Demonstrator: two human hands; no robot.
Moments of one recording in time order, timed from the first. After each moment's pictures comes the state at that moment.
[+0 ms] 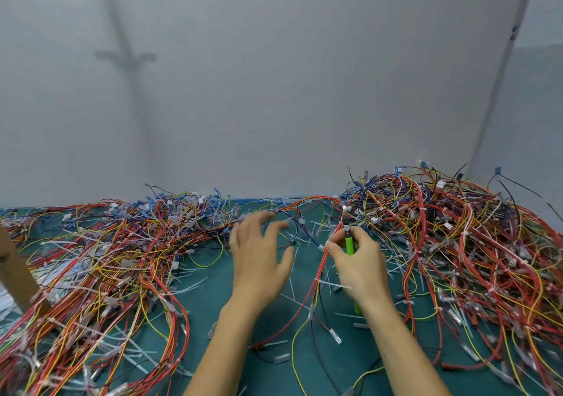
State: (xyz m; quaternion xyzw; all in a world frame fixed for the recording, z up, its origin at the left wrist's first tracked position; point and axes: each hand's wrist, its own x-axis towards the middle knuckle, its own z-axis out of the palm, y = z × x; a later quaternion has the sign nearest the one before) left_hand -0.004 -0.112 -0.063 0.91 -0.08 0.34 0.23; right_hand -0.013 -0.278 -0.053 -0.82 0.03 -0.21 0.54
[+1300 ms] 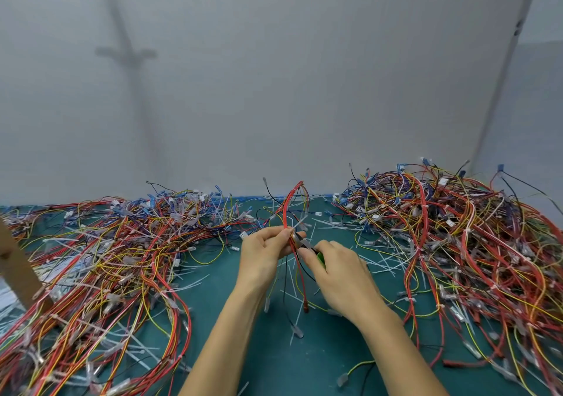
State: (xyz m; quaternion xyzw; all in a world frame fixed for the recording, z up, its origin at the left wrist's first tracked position) left_hand -0.013 -0.122 -0.043 0.63 -0.01 0.09 0.77; right_hand -0.017 -0.264 -0.064 -0.94 -0.11 -0.13 0.28
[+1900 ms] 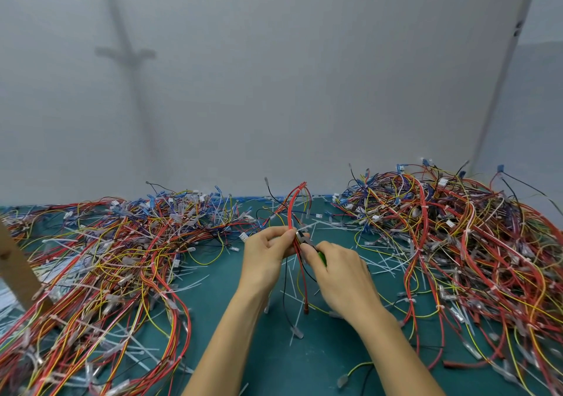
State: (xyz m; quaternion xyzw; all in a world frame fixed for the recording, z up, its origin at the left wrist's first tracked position) left_hand -0.016 -0.128 -0.041 0.64 -0.02 0.09 0.77; right_hand -0.019 -0.263 -0.064 -0.93 -0.10 -0.17 0.30
